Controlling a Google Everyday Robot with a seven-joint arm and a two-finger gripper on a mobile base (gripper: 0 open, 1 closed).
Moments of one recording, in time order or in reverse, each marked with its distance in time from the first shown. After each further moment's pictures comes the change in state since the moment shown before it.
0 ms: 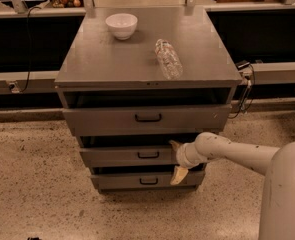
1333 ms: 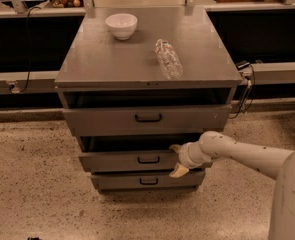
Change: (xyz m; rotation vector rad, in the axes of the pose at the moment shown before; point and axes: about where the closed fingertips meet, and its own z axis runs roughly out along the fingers) arm -0.001 0.002 -0.017 -0.001 -0.017 0.027
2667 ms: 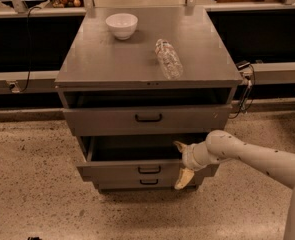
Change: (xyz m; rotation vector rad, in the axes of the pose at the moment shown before) arm -0.006 0.018 -0.026 -0.050 -0.054 0.031
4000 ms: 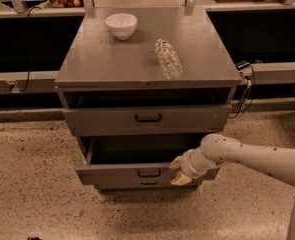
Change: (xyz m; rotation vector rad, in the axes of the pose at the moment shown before) arm -0.020 0.040 -0.013 -0.071 0.084 -0.005
